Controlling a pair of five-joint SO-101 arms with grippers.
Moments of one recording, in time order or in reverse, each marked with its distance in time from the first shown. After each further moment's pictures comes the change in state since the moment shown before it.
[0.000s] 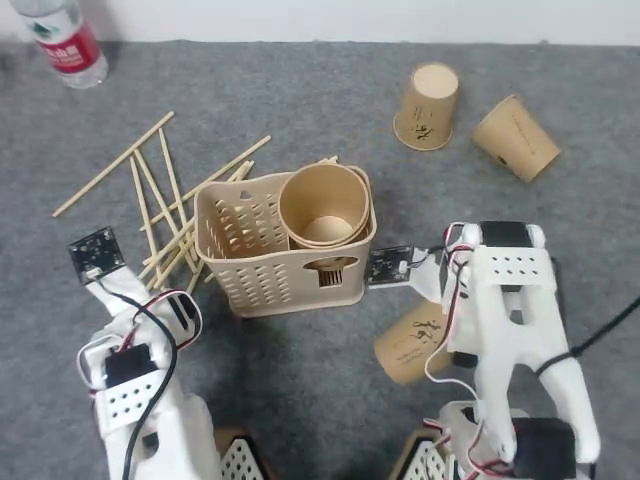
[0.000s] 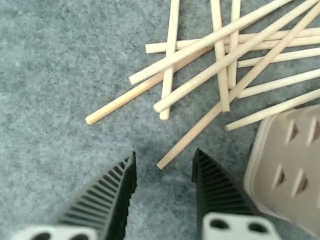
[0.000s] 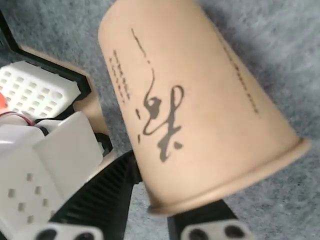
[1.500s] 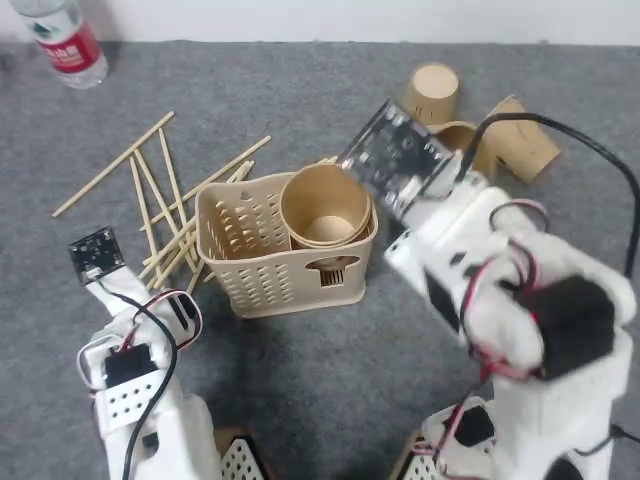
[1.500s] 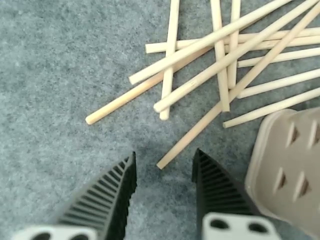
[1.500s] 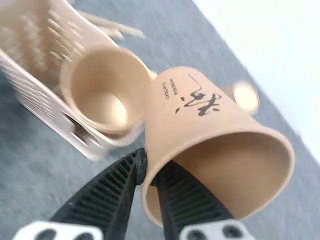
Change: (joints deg) left arm 0.0 0.0 0.0 0.0 0.0; right arm -23.1 -13.0 -56.9 6.2 -45.3
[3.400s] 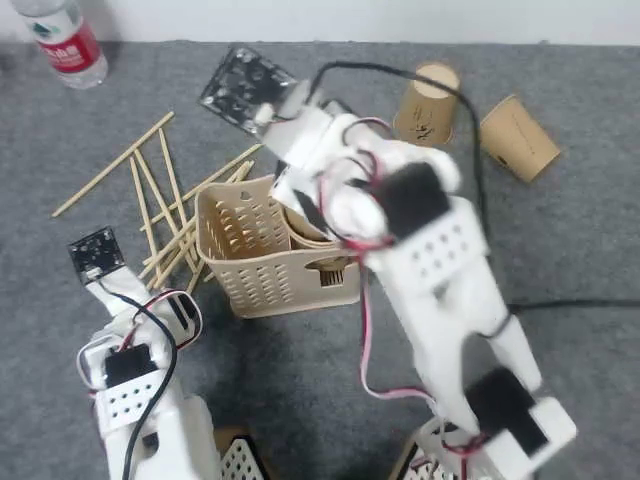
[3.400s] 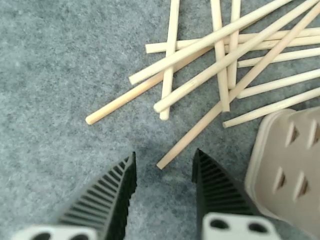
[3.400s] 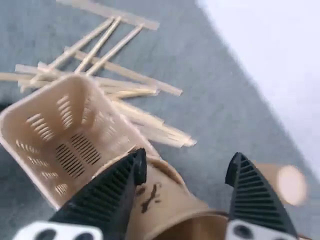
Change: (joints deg) left arm 0.0 0.0 0.0 0.0 0.0; right arm -11.3 29.4 -10.3 -15.1 -2.9
